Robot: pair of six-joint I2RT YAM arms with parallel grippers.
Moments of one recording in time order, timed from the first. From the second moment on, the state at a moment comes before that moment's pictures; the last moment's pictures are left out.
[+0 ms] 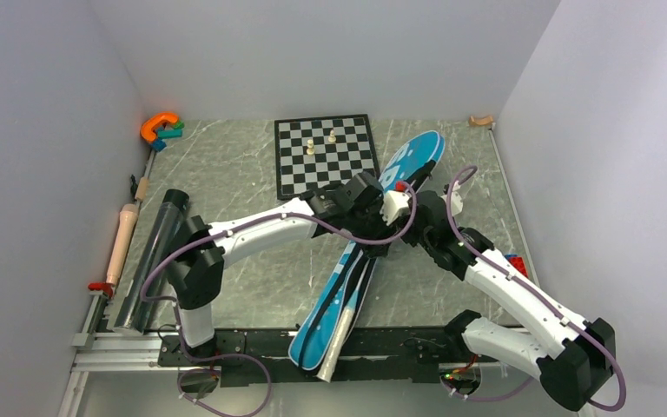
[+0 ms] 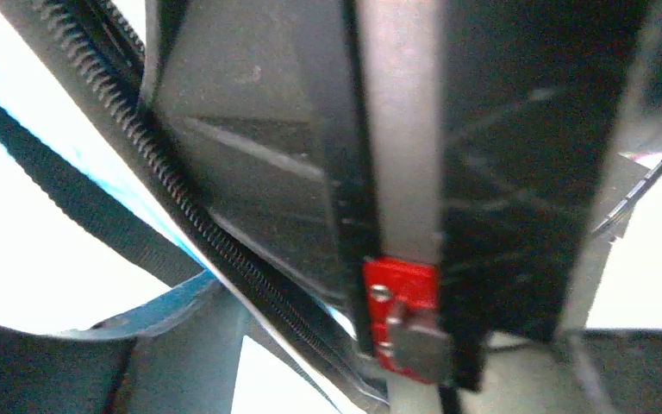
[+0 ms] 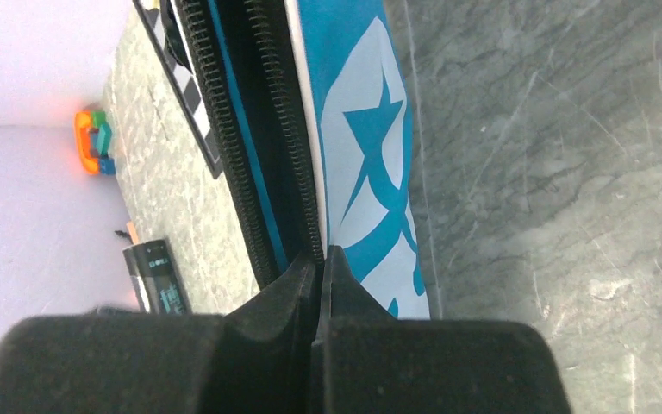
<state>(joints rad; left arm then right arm) -0.99 1.82 1.52 -0.49 0.33 0.03 0.60 0.97 0.77 -0.46 0.32 1.26</state>
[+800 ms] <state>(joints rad) -0.96 1.74 1.43 -0.56 0.17 0.12 0.25 0.75 0.92 -0.56 0.12 1.00</state>
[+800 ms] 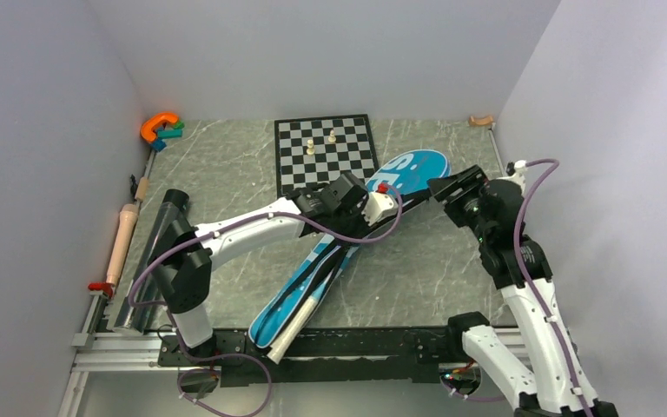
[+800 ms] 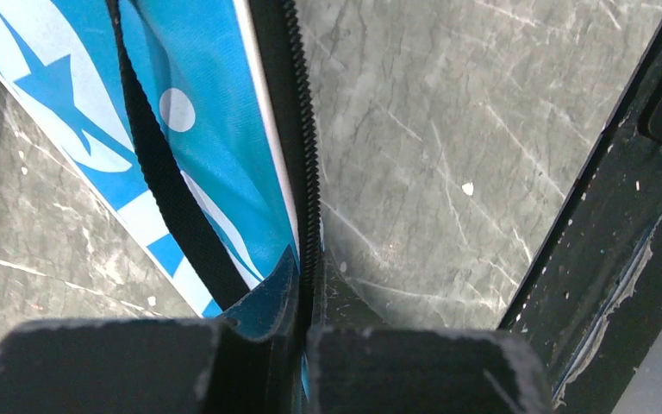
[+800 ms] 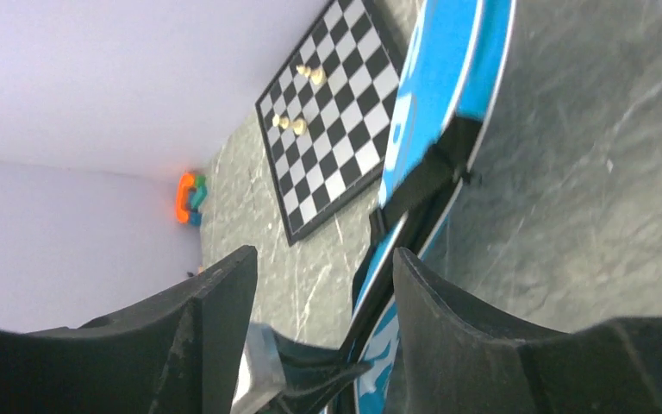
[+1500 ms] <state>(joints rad) -0.78 1.70 1.49 -0.70 0.41 0.15 -0.10 0.90 0.83 -0.31 -0.61 0.72</state>
